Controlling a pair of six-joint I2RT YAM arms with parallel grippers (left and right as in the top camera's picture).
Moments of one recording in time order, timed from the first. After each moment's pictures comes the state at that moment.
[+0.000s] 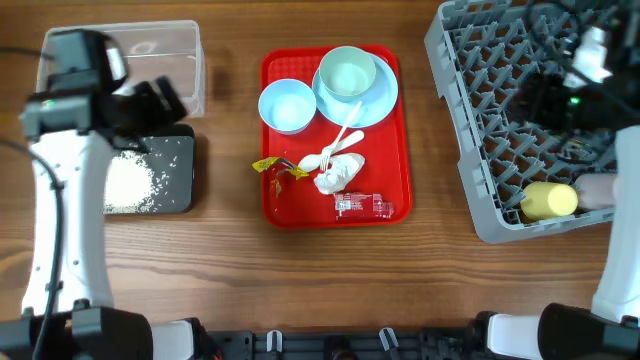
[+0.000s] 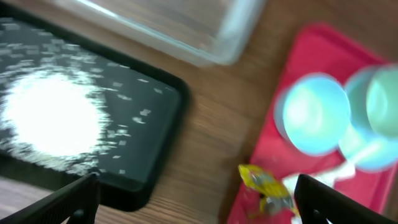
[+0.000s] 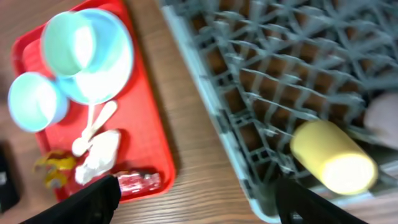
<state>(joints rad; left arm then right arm) 0.10 1.55 1.50 -1.08 0.09 -0.33 -0.17 1.55 1.80 -1.42 -0.17 0.15</state>
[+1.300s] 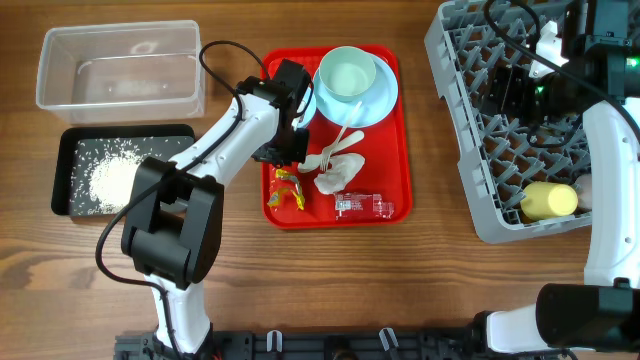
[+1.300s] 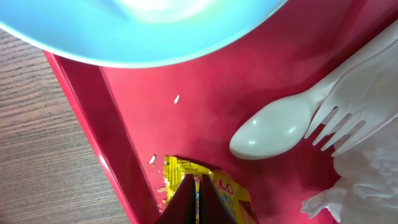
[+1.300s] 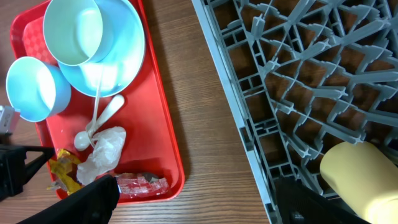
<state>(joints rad) -0.42 2.03 1.50 -0.99 0.03 -0.23 -0.11 1.63 1.77 -1.36 -0.18 0.16</state>
